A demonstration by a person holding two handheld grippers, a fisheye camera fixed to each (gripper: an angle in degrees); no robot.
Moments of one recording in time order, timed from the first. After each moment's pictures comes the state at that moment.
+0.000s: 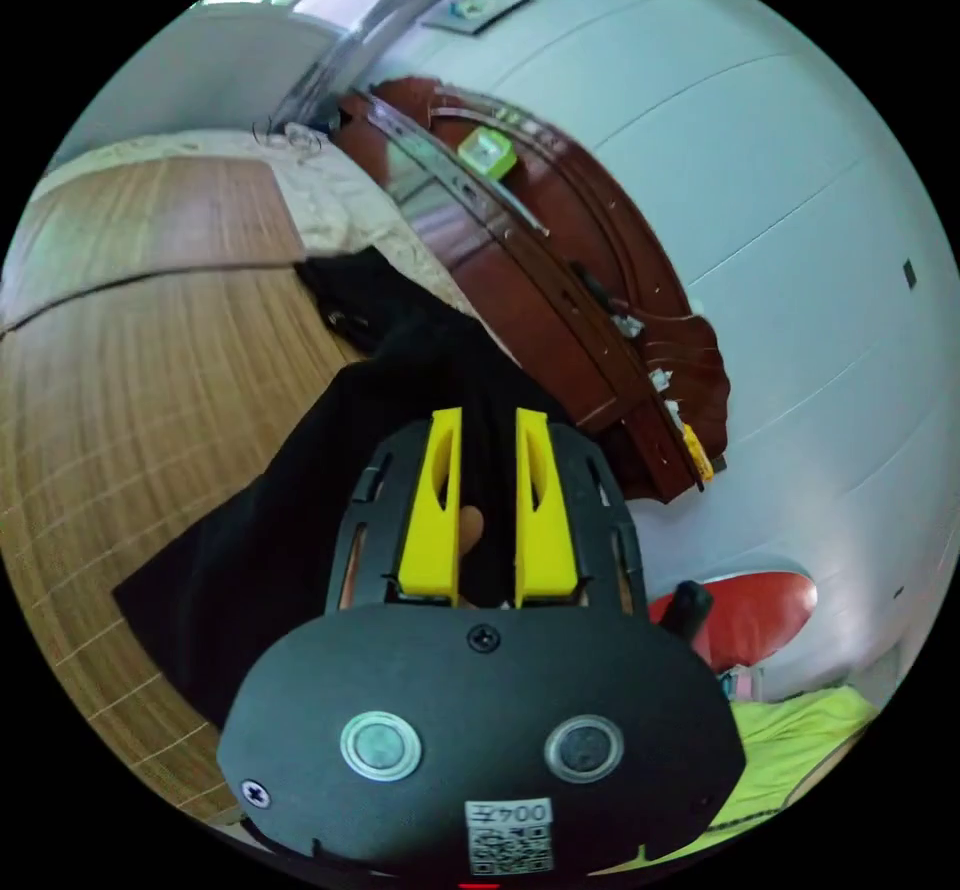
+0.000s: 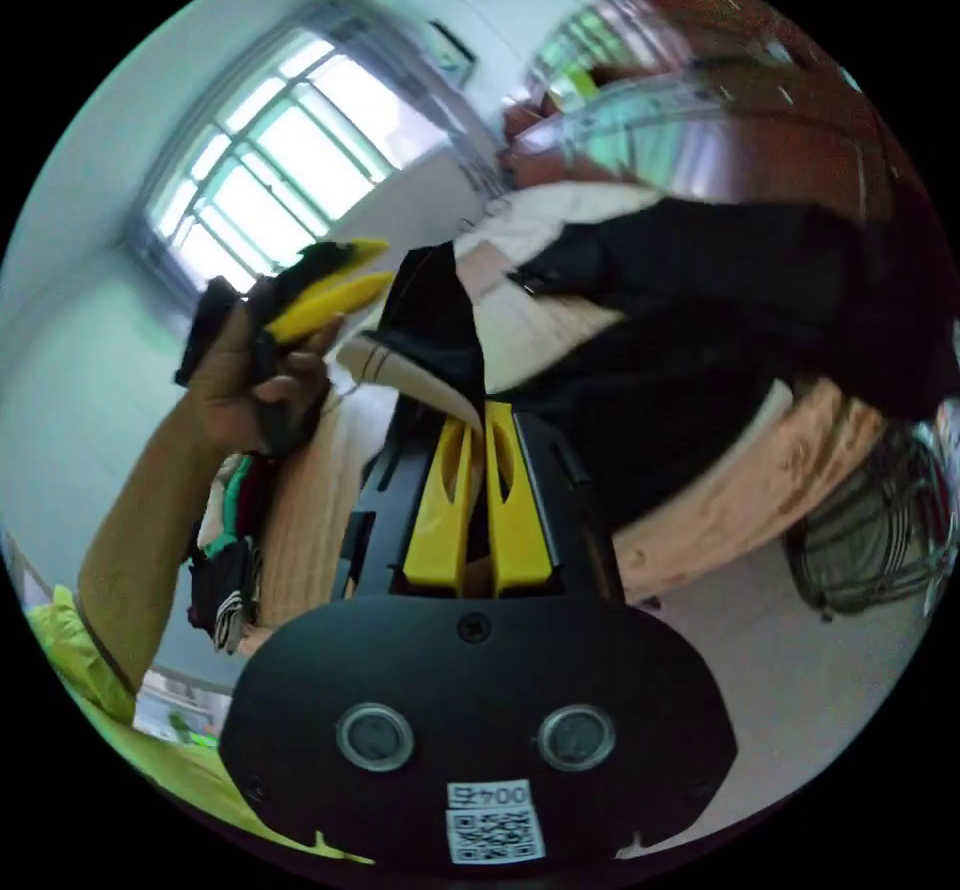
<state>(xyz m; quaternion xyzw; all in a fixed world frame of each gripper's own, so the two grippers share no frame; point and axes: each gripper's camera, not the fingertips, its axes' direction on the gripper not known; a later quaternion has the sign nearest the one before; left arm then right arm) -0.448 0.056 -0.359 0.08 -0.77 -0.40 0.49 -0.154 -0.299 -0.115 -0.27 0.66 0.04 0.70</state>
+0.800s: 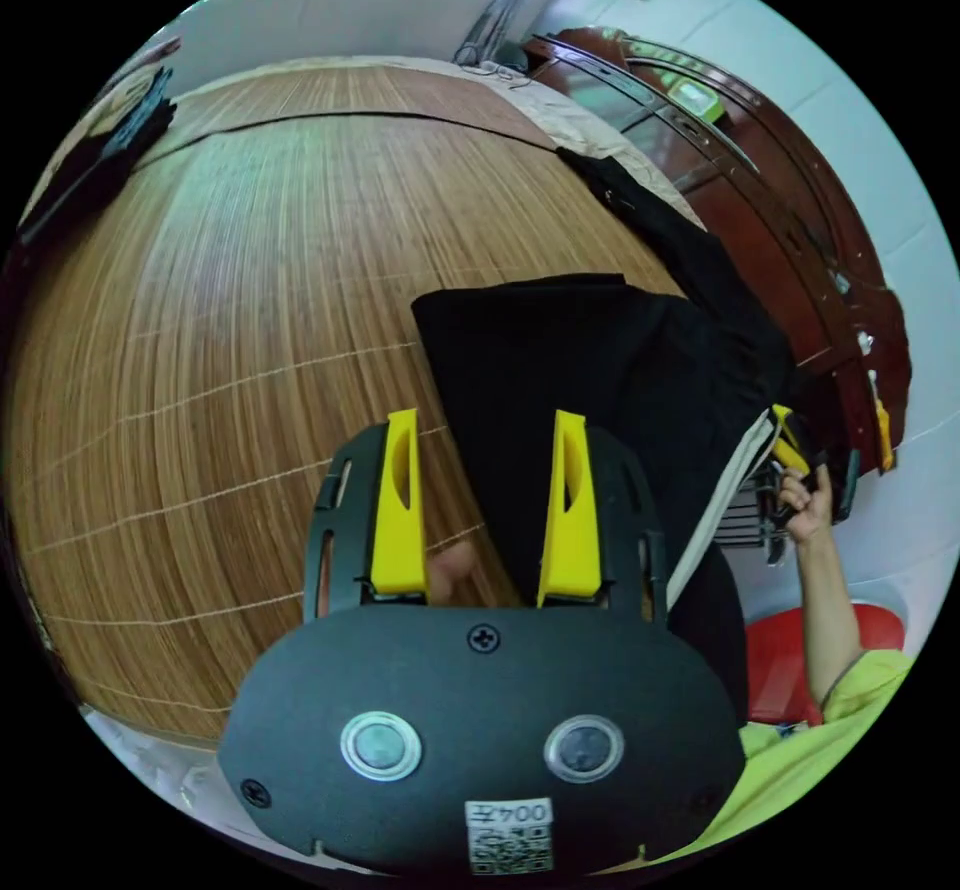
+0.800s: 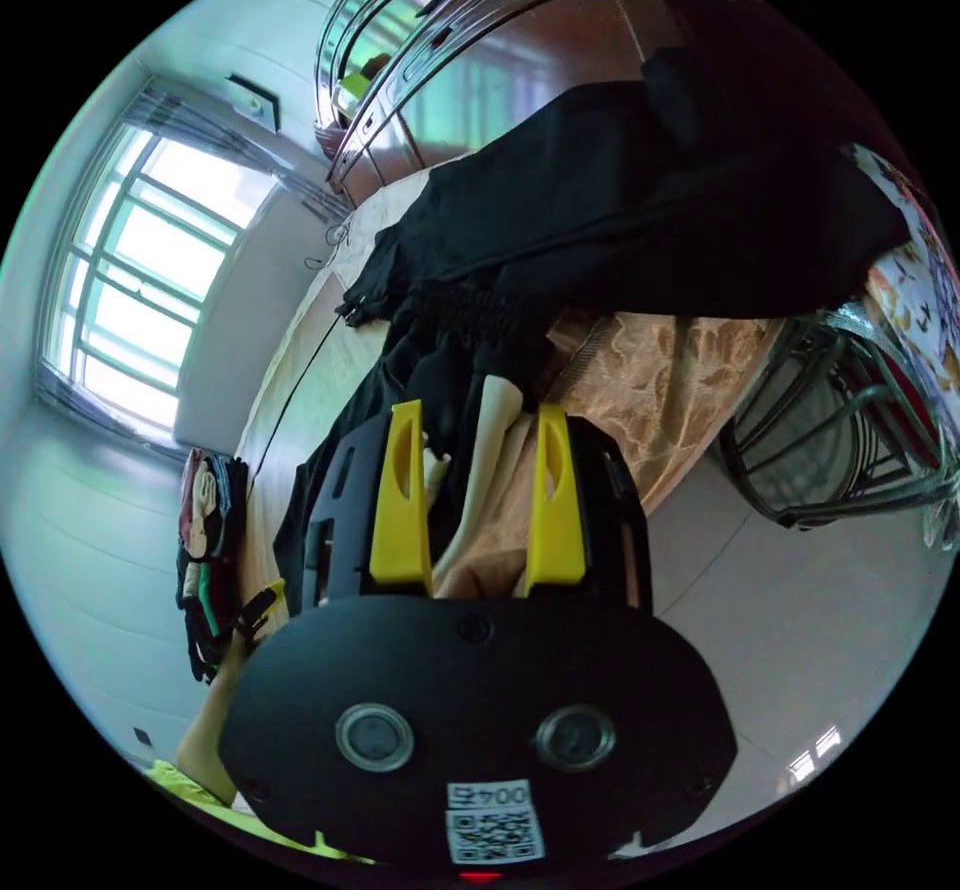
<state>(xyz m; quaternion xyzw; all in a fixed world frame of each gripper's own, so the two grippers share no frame) -0.183 0.478 -0.378 0.02 -0.83 -0.50 0.25 -0.072 -0.402 -0.342 -0.15 0.75 0.14 0.63</state>
